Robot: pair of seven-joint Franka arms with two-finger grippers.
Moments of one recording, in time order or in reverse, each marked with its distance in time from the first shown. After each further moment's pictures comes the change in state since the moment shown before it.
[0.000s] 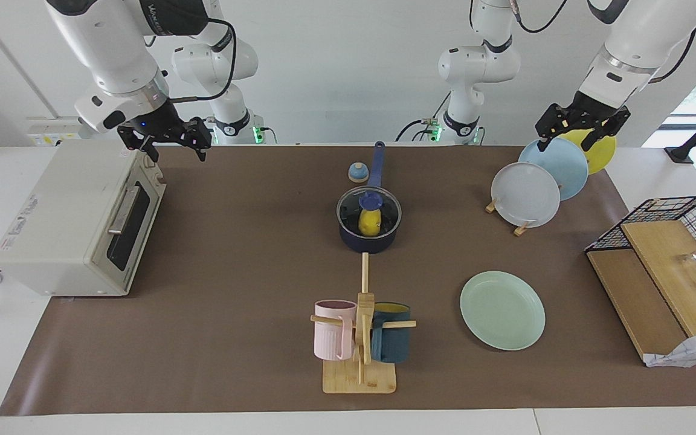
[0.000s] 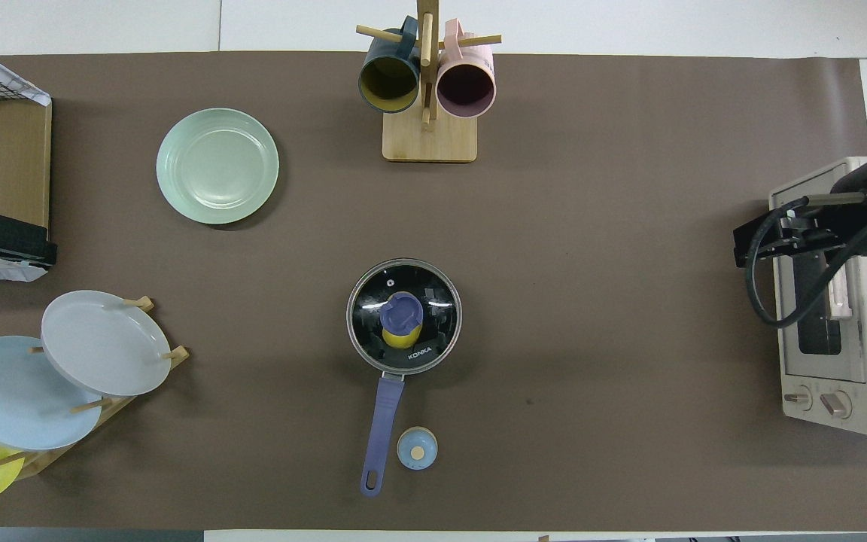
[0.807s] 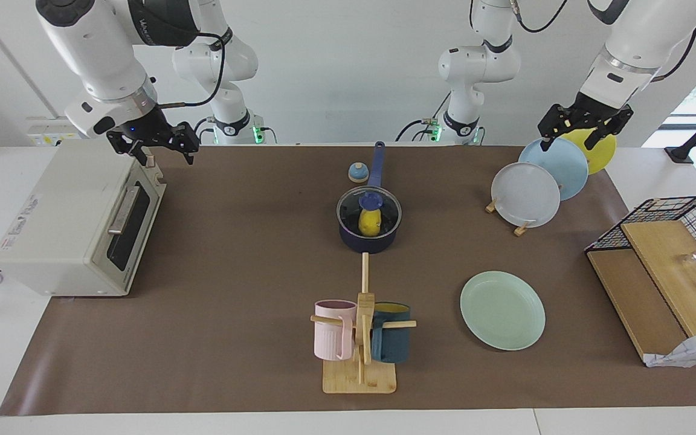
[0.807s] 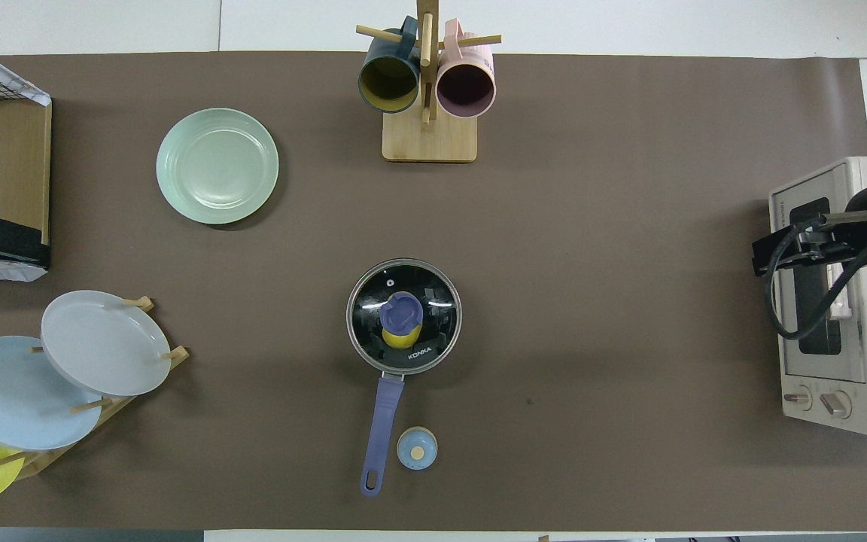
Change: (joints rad) left arm 0.000 -0.001 0.000 0.000 0.021 -0.003 0.000; right arm -0.090 -0.026 0.063 -0.072 -0.029 0.051 -0.038
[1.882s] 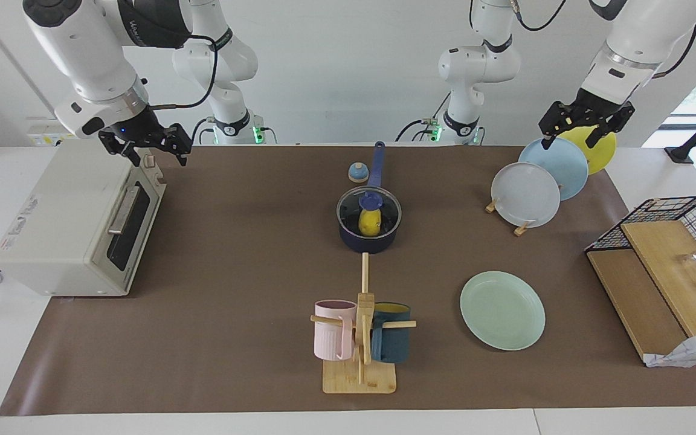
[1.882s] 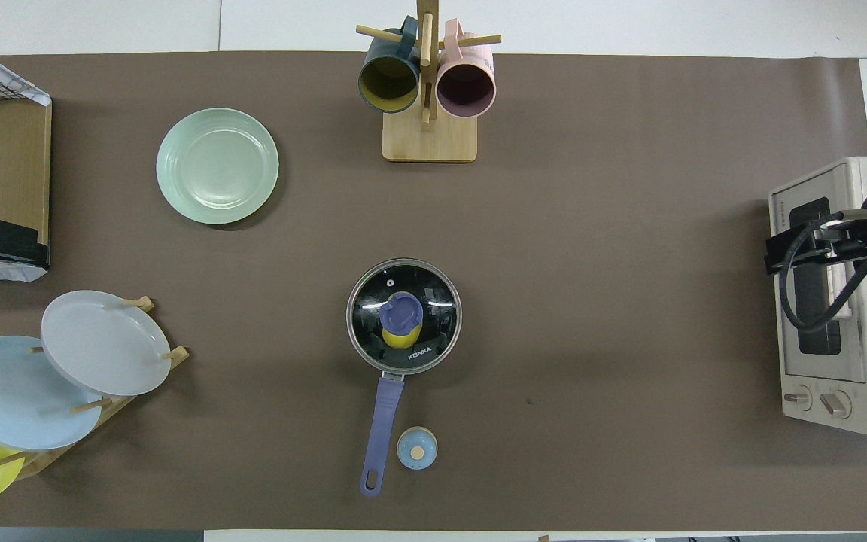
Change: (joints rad) left arm 0.000 -0.009 0.001 0.000 0.001 0.004 0.000; right arm -0.020 0.001 0.004 -0.001 0.002 0.008 0.000
